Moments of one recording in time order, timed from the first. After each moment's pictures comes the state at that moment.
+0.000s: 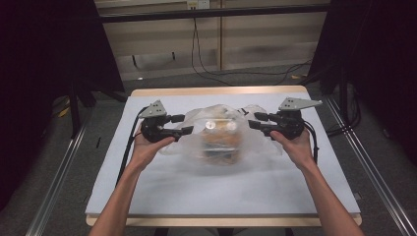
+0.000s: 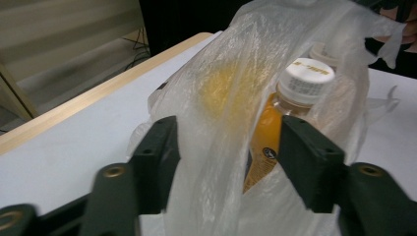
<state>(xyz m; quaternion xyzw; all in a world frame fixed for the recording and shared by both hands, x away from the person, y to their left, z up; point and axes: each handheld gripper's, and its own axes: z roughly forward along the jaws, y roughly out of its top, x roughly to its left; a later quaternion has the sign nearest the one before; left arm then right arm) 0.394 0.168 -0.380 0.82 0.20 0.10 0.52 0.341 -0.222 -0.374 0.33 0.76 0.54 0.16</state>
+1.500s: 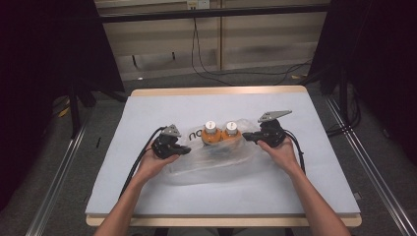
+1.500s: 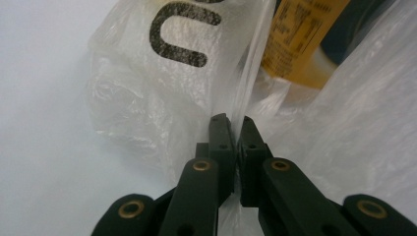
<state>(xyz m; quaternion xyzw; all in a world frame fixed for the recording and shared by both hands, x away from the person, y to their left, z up) 0.394 0.163 -0.467 0.90 0.23 0.05 0.36 0.373 -0.202 -0.451 0.36 0.81 0.44 0.11</state>
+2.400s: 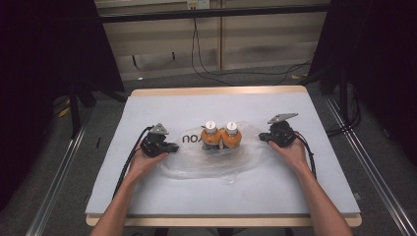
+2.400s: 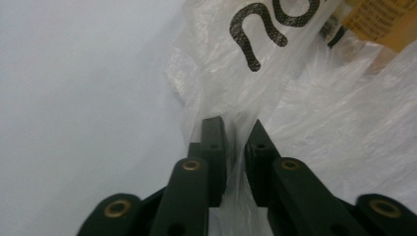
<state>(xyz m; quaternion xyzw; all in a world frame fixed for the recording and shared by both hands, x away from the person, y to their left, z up) 0.408 0.201 -0.475 0.88 0.28 0.07 0.37 0.387 -0.242 -0.482 0.43 0.82 0.35 0.17</state>
